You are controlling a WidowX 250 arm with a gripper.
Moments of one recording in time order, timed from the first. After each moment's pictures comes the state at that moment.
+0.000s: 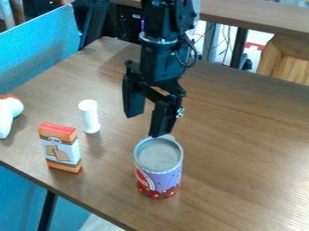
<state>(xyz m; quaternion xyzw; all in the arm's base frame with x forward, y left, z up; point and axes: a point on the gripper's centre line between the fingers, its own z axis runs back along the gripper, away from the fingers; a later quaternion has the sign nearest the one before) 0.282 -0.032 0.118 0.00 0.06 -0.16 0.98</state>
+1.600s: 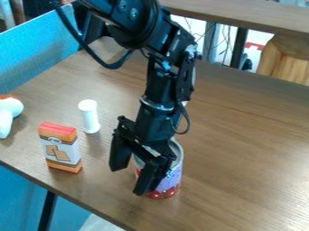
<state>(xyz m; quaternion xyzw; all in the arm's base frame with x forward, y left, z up) 0.247 -0.036 0.053 0.03 0.17 -0.14 0.97</state>
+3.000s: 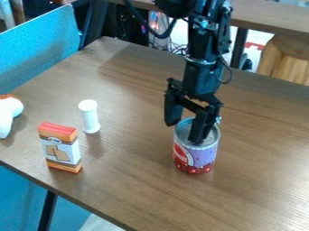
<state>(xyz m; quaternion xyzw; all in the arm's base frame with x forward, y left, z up) 0.350 -0.056 0.071 -0.02 0.09 -0.17 0.98</state>
